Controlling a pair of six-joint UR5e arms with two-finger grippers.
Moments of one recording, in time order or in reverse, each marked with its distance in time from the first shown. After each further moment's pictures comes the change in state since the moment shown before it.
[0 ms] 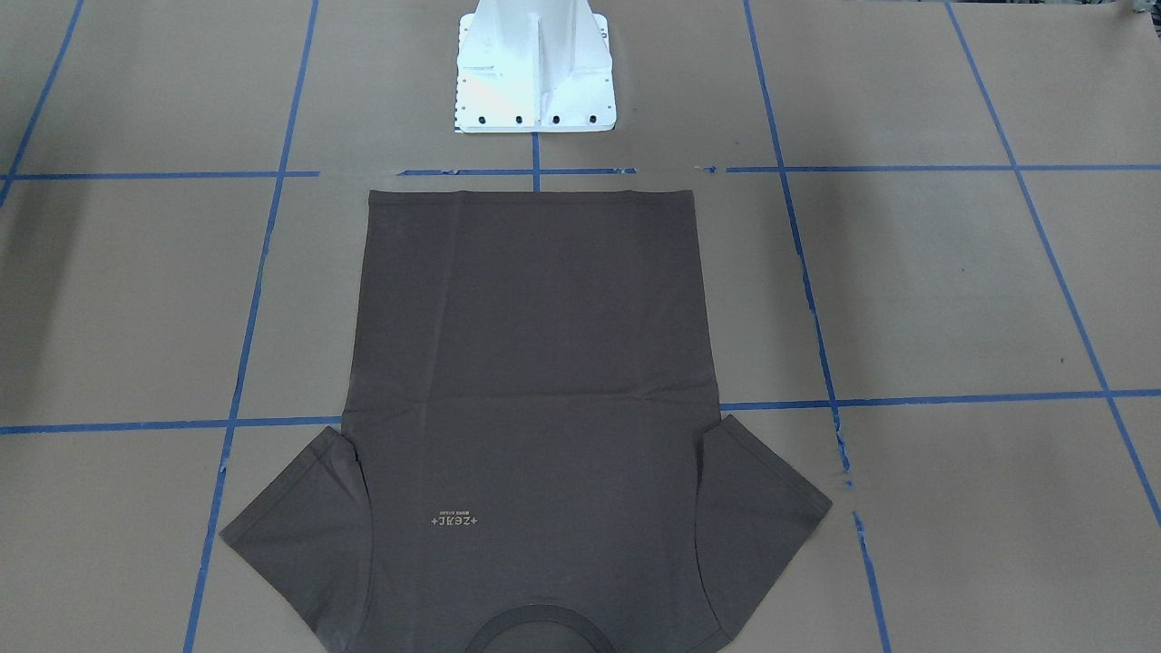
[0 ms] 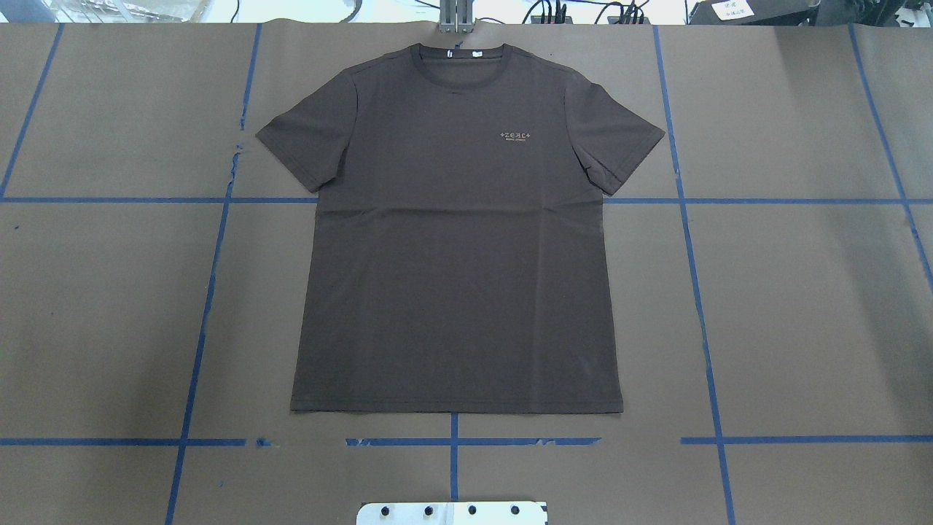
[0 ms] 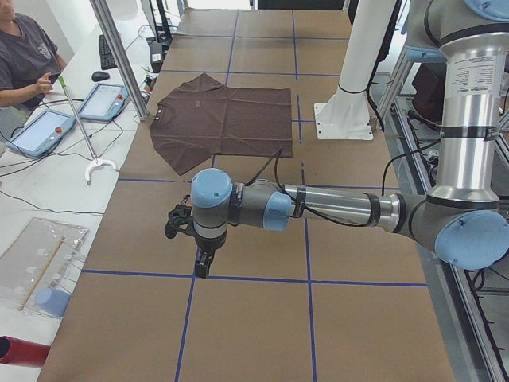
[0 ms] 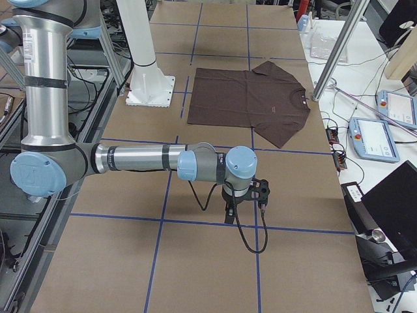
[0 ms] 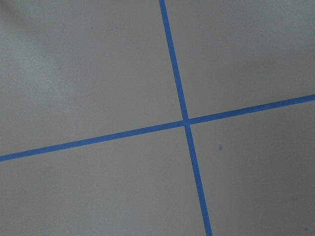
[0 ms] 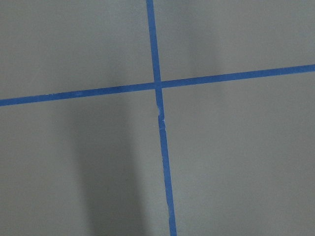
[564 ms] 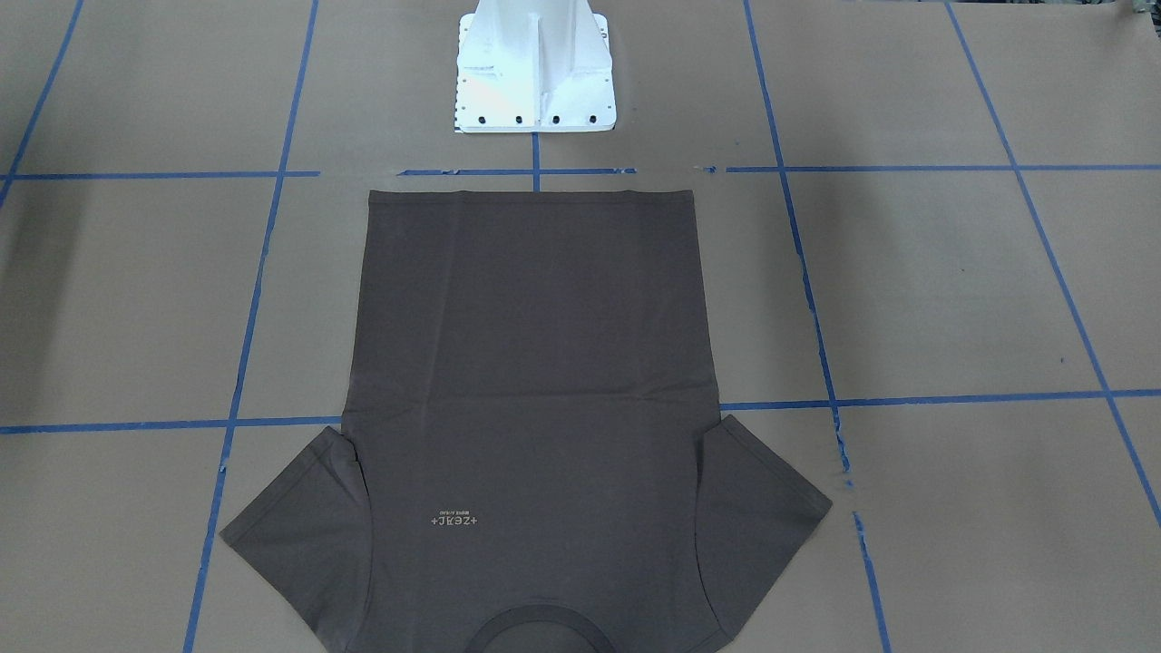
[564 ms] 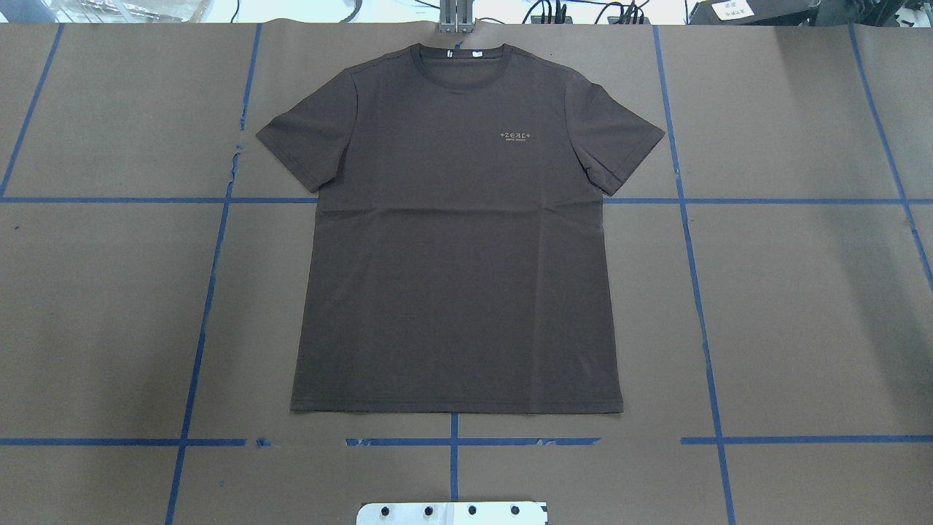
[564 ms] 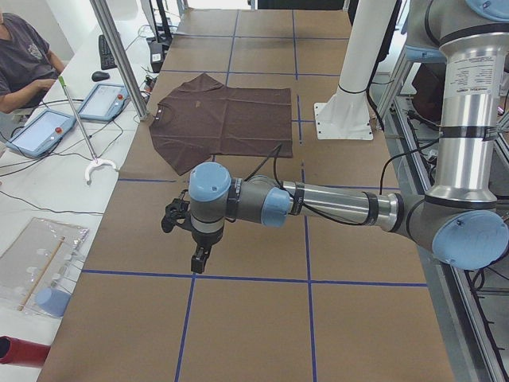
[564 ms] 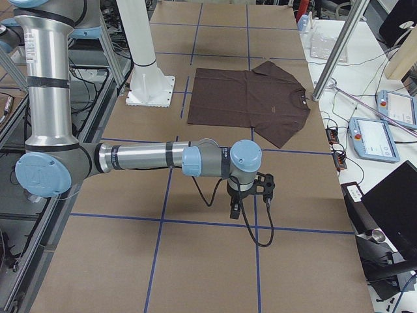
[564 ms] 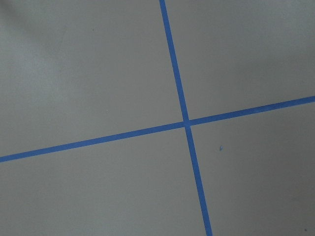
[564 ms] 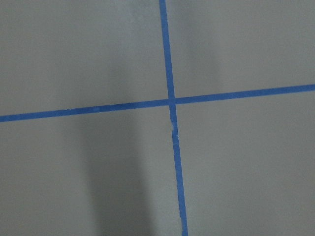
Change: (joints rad) left arm -0.005 -0.042 -0.023 -0.004 -0.005 -0.004; right arm -0.008 0.046 0.003 0.020 0.005 0.037
